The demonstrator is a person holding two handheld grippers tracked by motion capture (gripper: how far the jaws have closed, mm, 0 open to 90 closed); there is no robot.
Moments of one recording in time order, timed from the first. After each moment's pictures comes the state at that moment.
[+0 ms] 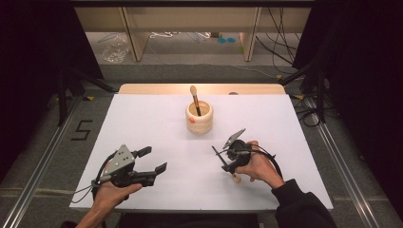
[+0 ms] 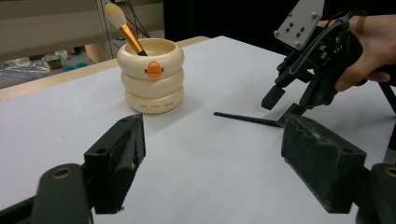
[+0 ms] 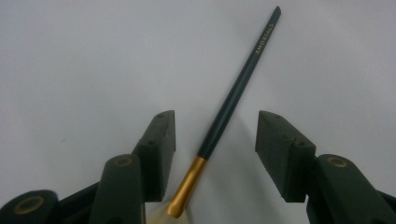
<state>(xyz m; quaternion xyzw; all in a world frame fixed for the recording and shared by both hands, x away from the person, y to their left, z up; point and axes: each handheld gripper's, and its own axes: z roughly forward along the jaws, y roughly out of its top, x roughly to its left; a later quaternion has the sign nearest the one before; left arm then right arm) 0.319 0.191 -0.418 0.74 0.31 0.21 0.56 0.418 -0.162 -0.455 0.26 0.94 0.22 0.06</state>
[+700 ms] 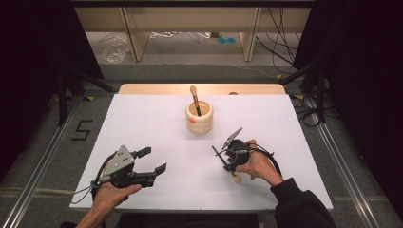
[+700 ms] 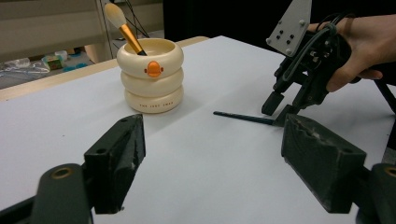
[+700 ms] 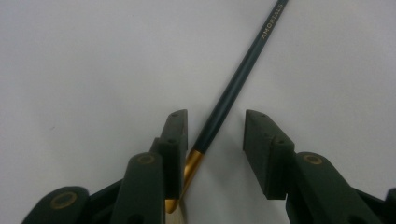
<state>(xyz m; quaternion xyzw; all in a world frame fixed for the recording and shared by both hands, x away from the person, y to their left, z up) 0.316 0.191 -0.419 0.74 0.32 0.21 0.56 0.424 -0.160 -0.460 0.26 0.95 0.19 0.04</state>
